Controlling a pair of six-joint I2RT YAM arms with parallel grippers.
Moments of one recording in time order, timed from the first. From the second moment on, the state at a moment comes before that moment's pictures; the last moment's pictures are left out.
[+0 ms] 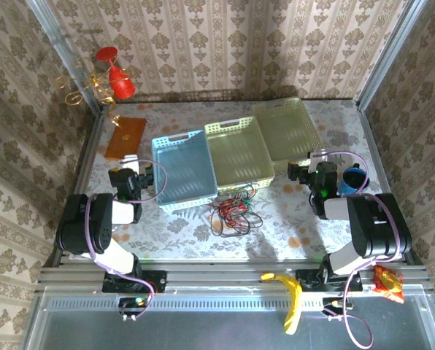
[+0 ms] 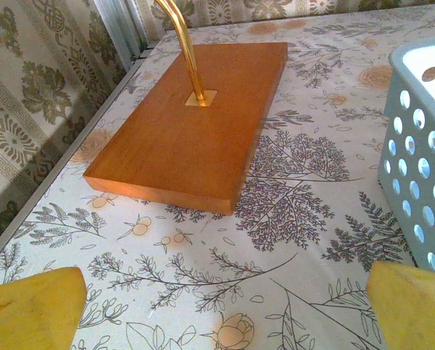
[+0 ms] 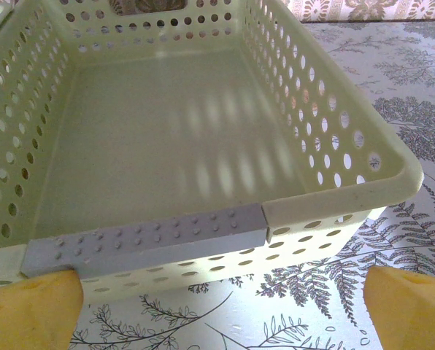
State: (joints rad) left arm -0.05 1.57 0.36 0.87 -0.23 0.07; right arm 0.02 1.53 0.40 0.74 0.05 0.03
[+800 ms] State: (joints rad) left arm -0.05 1.57 0.36 0.87 -0.23 0.07; right arm 0.00 1.53 0.41 0.73 0.04 0.03
